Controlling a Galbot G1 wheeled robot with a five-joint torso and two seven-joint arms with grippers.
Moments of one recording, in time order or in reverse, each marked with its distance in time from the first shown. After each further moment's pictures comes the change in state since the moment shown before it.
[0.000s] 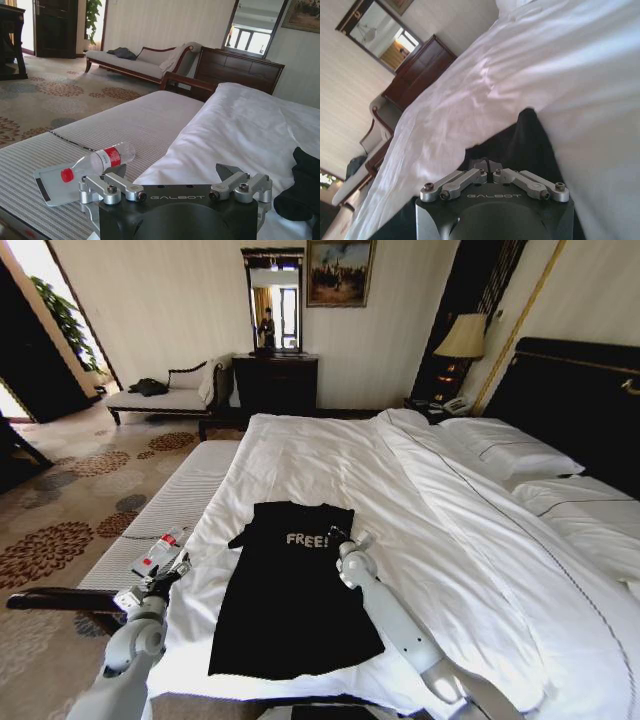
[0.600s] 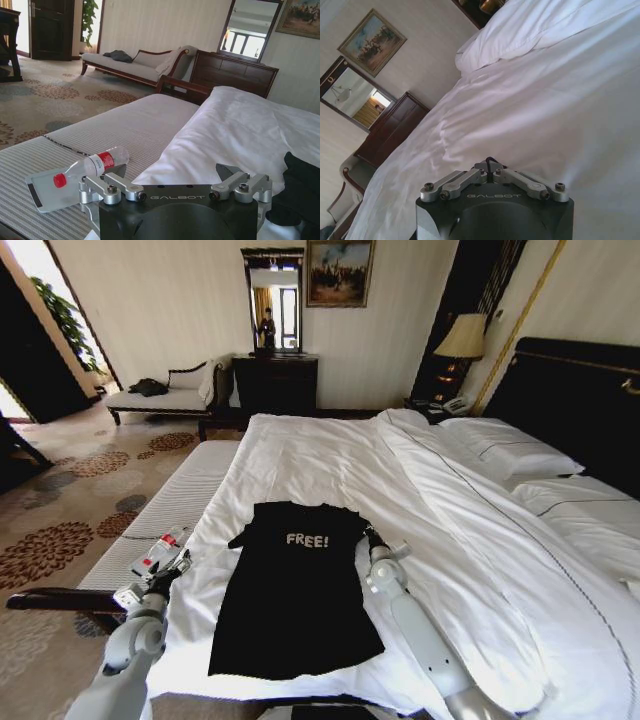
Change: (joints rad) left arm -0.002 0.003 0.006 -0.020 -0.006 0.002 -0.003; right arm -0.202 -0.014 0.200 0.141 -0.071 0.121 0.012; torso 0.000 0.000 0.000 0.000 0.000
